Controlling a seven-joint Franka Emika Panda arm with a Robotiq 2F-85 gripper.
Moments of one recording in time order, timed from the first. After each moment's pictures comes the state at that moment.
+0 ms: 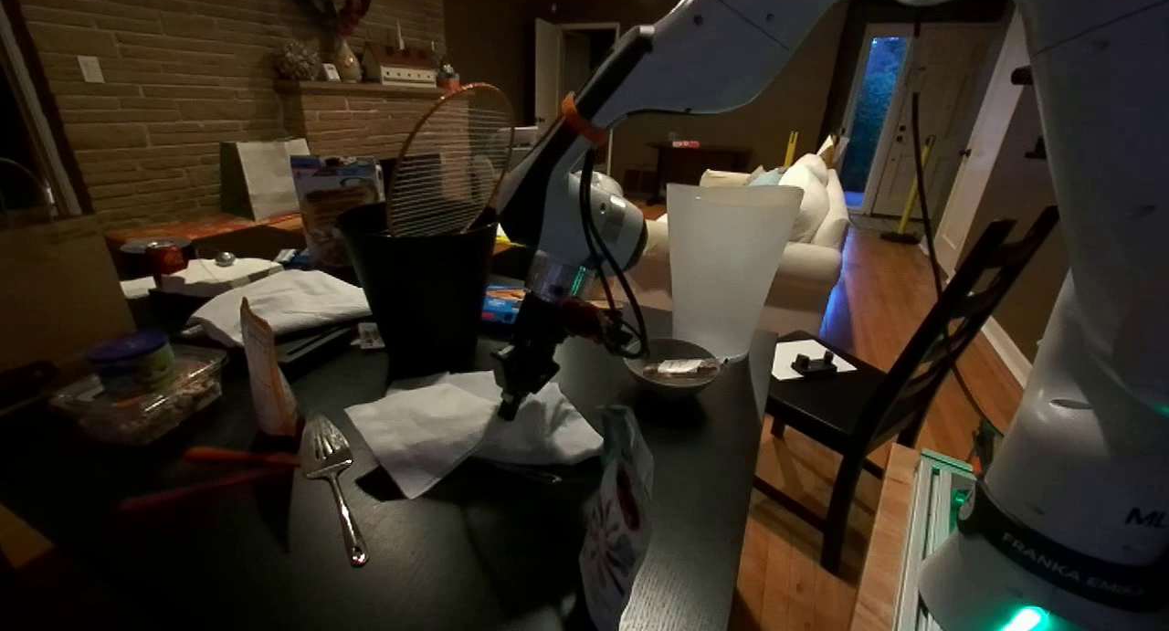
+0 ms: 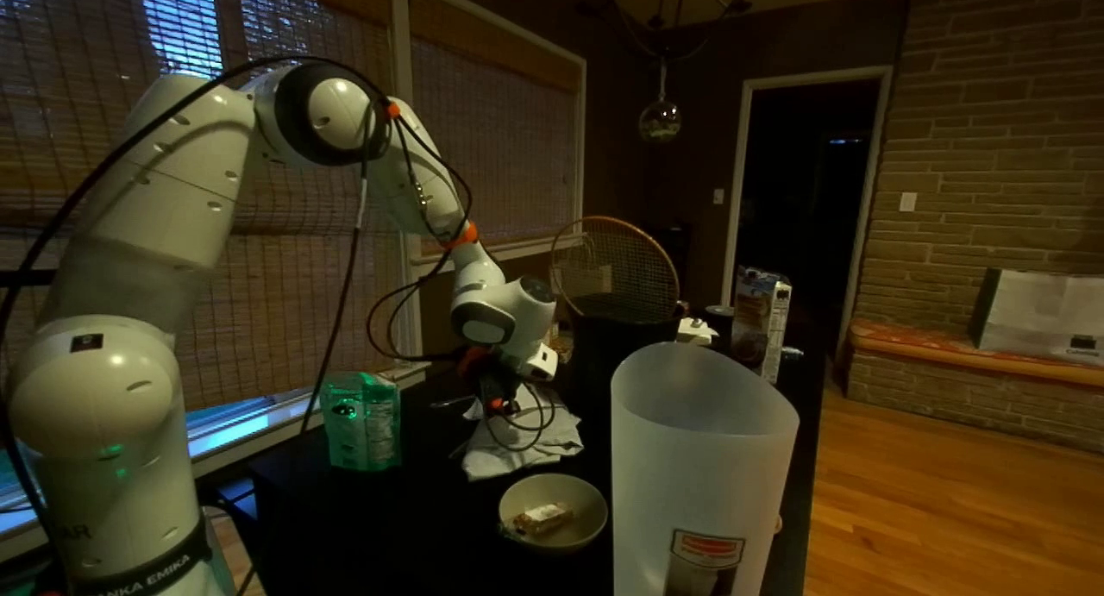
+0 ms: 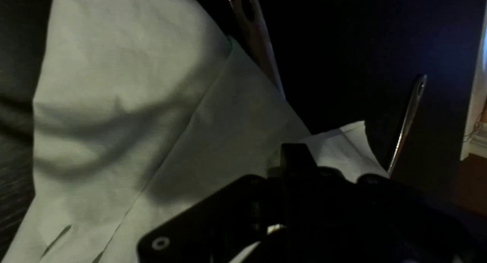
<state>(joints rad) -0.04 0.42 0.11 -2.17 0.81 2.53 -0.57</state>
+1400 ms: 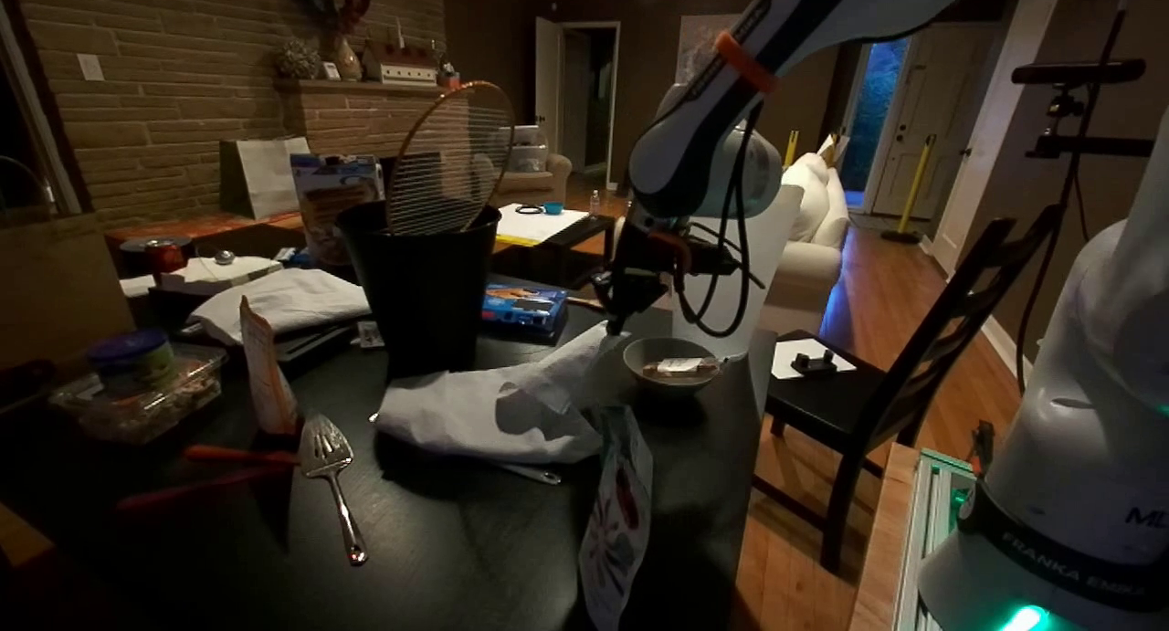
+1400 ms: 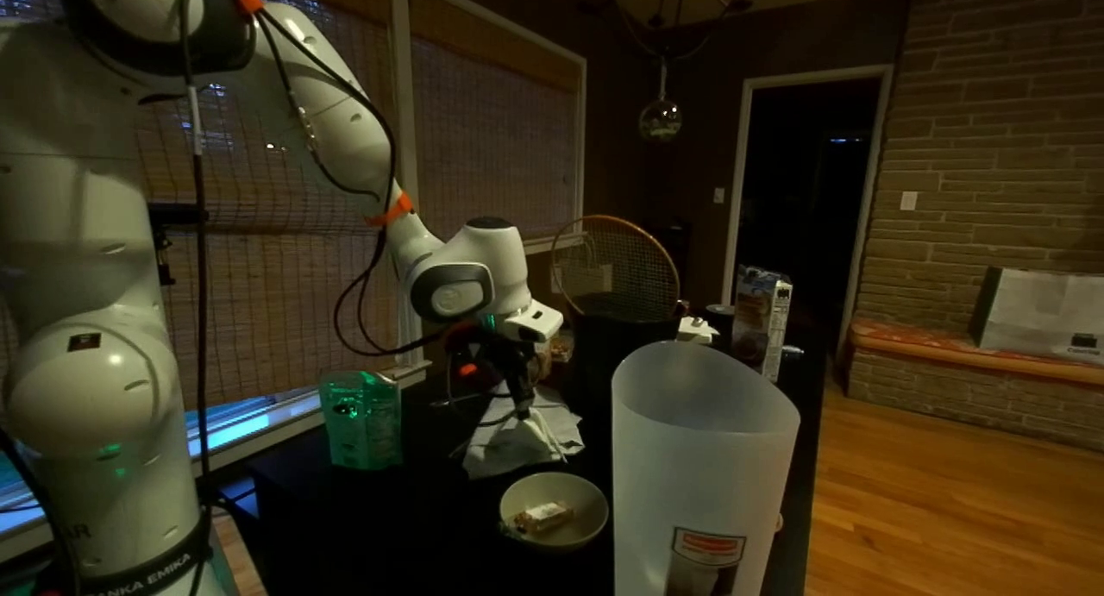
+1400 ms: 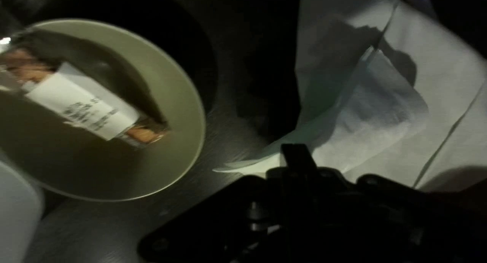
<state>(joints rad) -0.06 -0.02 -0.08 -2.58 0.23 2.81 0.13</state>
